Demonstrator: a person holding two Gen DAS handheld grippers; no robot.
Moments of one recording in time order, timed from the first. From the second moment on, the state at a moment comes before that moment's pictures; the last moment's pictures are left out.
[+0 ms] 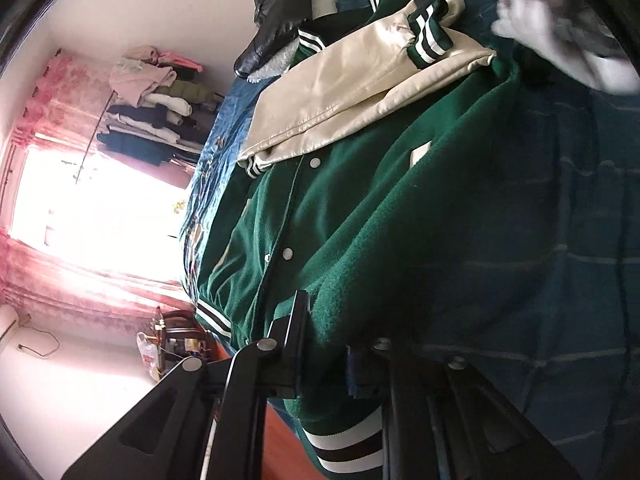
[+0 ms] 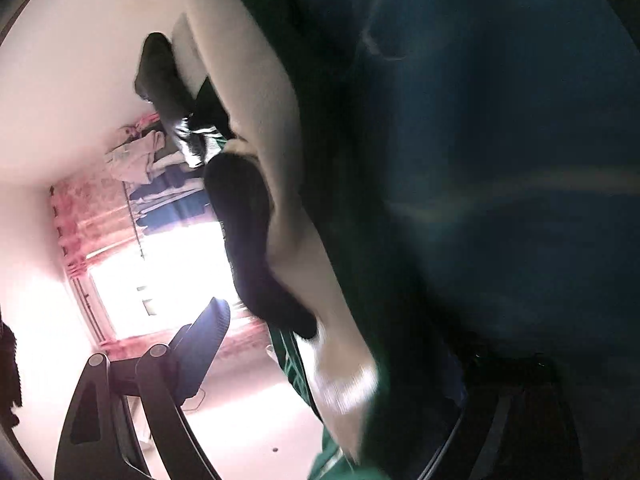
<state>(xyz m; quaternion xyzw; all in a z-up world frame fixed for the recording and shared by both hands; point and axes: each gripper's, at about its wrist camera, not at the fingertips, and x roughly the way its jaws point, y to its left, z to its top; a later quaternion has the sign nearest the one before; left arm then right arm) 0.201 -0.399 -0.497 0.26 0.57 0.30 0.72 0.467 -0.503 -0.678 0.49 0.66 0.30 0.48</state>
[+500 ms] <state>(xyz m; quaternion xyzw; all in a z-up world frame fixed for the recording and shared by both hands) 0.193 -0.313 -0.413 0.17 0.56 0.26 0.77 0.480 -0.453 -0.571 0.35 0.68 0.24 0.60</state>
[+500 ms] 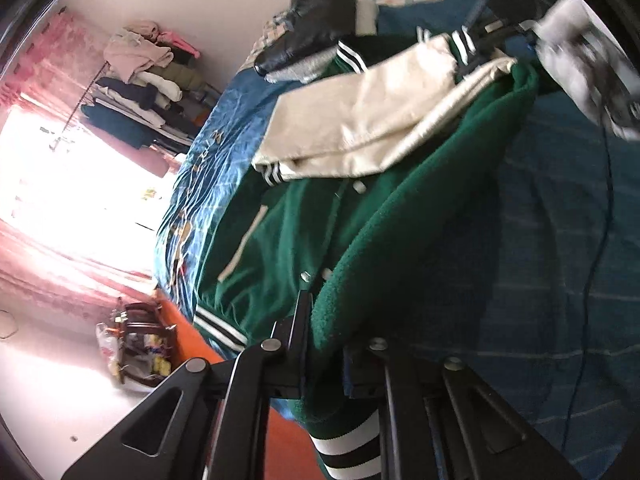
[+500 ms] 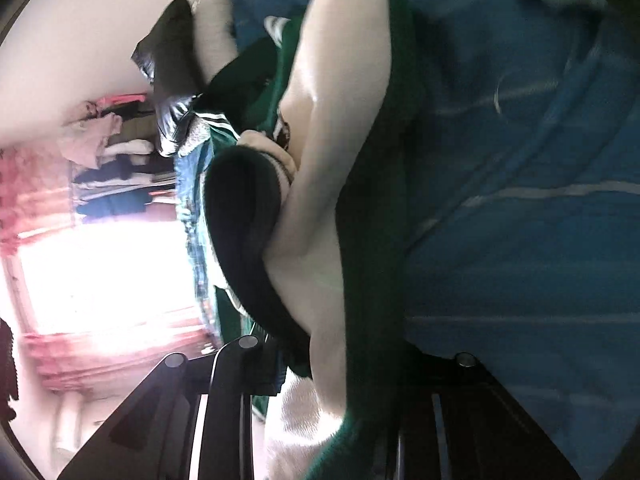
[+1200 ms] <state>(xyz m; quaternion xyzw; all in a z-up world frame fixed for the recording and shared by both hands) 0.191 0.005 -0.395 -0.11 0.60 0.21 0.76 0.533 -0.152 -0.468 0.27 0.68 0.20 0.65</state>
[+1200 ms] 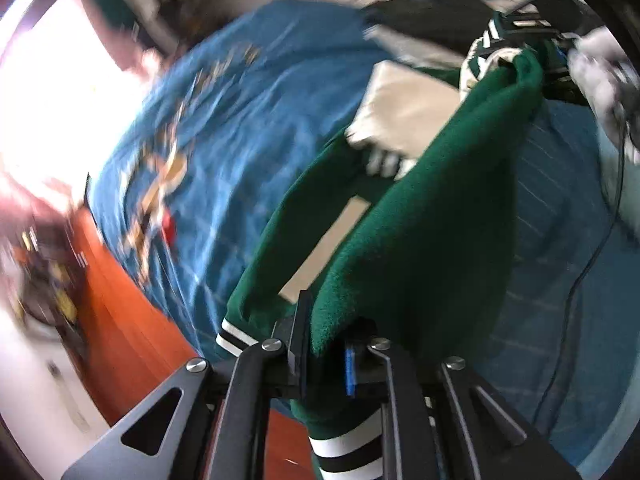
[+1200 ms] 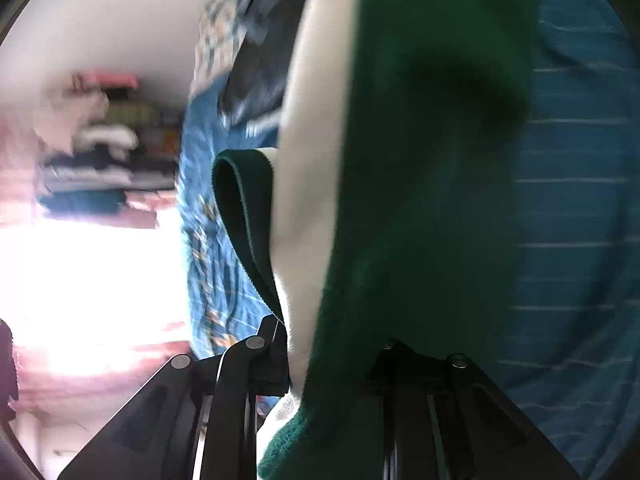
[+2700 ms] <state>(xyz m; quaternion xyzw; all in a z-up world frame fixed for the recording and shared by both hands) 0.119 0.171 -0.503 -0.44 0.55 0.30 0.64 0.584 -0.256 -0.619 0.30 0.68 0.21 0.64</state>
